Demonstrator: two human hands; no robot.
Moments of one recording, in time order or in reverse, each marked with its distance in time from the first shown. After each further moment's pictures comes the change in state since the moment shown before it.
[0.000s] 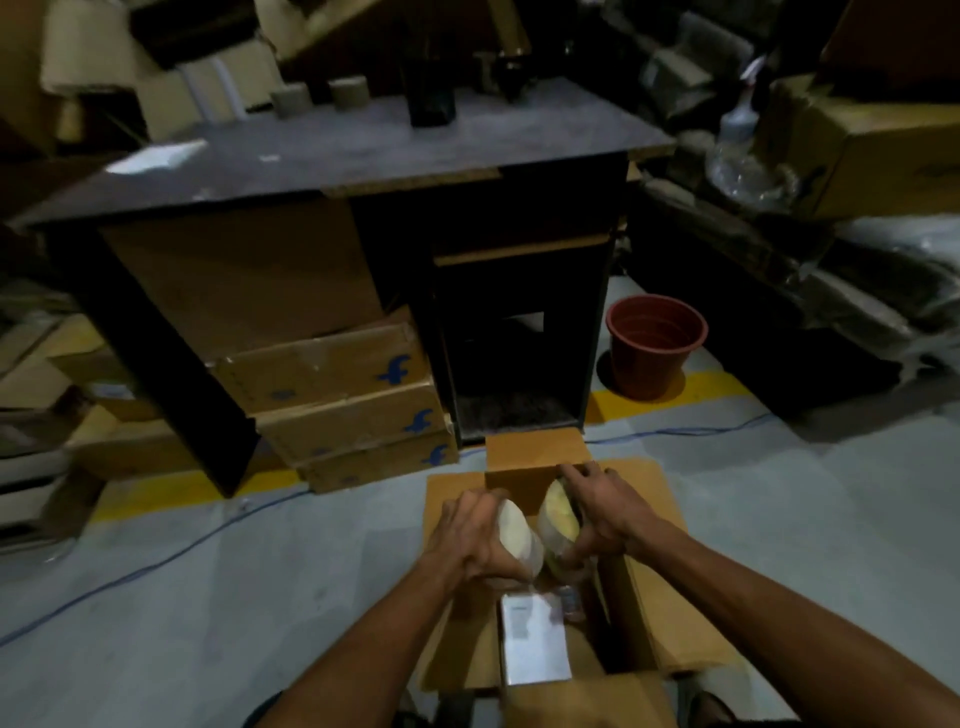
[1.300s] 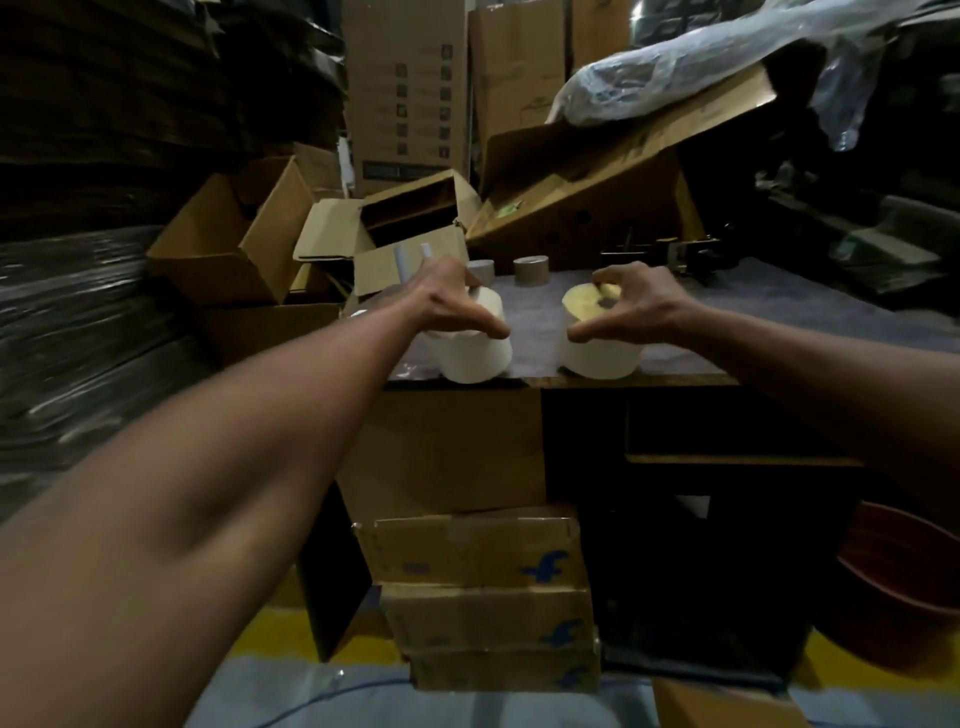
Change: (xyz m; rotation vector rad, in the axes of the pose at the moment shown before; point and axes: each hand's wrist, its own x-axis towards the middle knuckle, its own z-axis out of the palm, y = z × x) left_hand 0.116 -0.110 -0.521 0.119 0.627 -0.085; right_hand 0.251 -0.201 -0.398 0.343 0.611 -0.243
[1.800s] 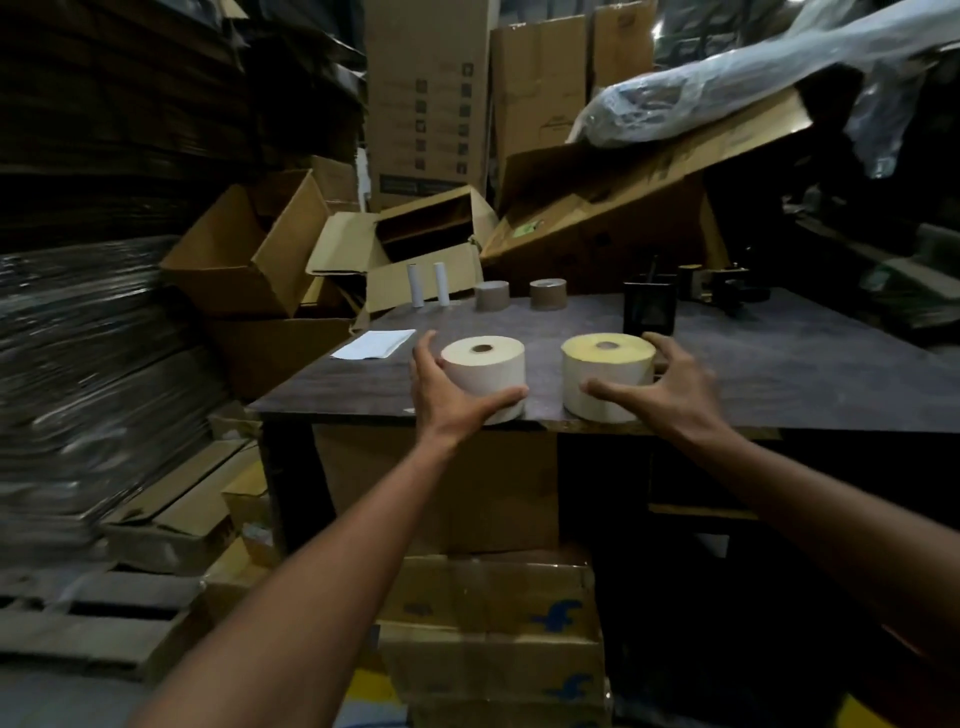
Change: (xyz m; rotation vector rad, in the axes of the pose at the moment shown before) left_hand -0.030 -0.034 0.095 -0.567 0.525 -0.248; right_hand -0.023 0.029 0.054 0.267 0.277 0.065
